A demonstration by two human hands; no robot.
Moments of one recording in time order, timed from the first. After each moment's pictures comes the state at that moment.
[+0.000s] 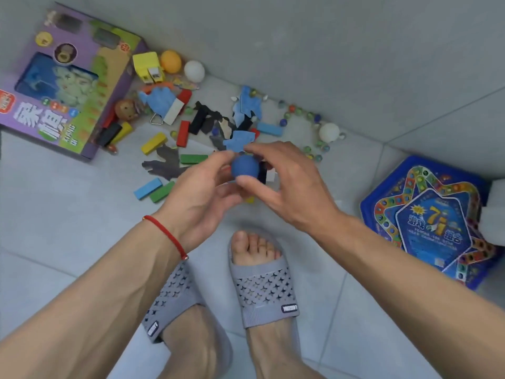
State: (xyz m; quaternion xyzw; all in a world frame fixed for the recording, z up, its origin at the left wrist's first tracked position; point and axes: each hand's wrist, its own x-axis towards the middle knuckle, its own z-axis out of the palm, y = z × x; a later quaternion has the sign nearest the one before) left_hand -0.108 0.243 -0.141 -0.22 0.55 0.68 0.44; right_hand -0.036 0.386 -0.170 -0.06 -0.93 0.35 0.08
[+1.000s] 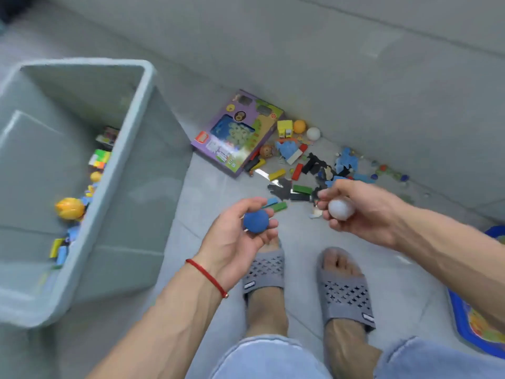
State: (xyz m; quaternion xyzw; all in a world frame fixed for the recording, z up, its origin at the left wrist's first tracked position) left_hand -0.063 0.095 -0.017 -0.32 0.48 0.76 0.30; right_hand -0.062 0.314 -0.042 -0.36 -0.52 0.73 -0.26
